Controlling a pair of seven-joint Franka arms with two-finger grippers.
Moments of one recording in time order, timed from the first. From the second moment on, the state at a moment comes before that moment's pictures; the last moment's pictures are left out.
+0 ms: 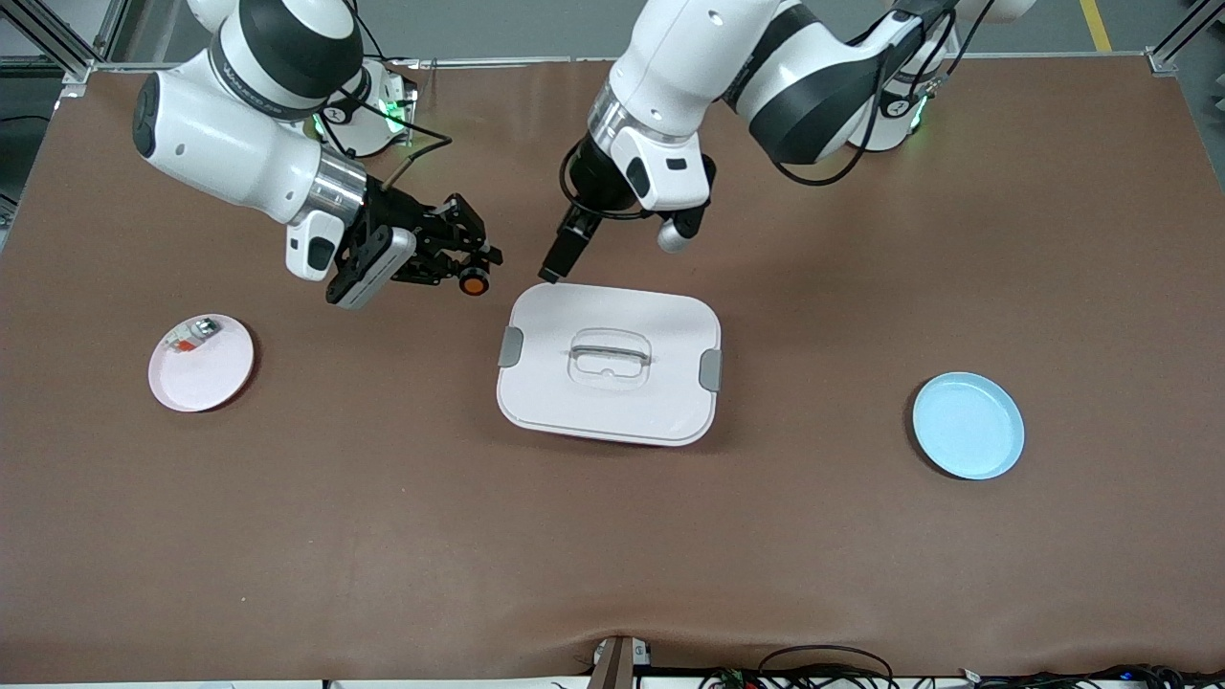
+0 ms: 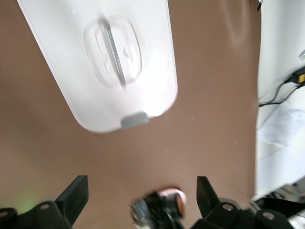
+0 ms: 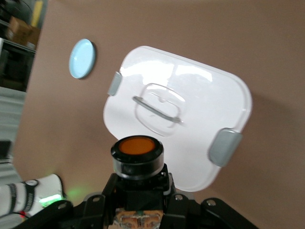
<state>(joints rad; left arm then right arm) -0.29 0.38 -0.61 -1.39 0.06 2.15 -1.98 0.46 -0.03 -0.05 -2.01 0.70 2.16 -0.30</state>
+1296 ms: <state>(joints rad) 0.00 0.17 -0.59 -1.39 0.09 1.64 -0.87 0.12 -0.02 -0.06 -2.03 0.03 1.92 -1.17</state>
